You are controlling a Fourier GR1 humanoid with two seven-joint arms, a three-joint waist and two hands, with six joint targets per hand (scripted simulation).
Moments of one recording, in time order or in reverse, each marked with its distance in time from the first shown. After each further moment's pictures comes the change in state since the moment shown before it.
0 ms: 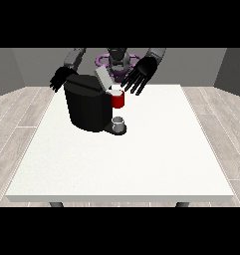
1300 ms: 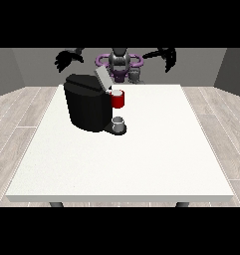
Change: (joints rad) left arm 0.495 -0.335 0.294 -0.097 0.455 -0.027 -0.068; right arm 0.240 -0.076 -0.044 -0.008 -0.036 0.080 -0.010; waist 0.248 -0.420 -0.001
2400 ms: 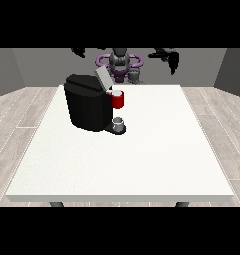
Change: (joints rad) left arm 0.264 -0.083 -0.071 -0.330 0.207 -0.045 0.105; right arm -0.220 -0.050 0.096 -0.118 0.033 0.129 0.124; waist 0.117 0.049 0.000
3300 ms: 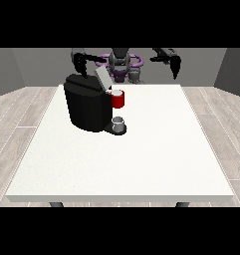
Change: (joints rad) left arm 0.130 0.038 -0.073 -0.287 0.086 0.037 0.051; right arm -0.207 -0.001 -0.075 0.224 -0.023 0.050 -0.055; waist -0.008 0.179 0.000
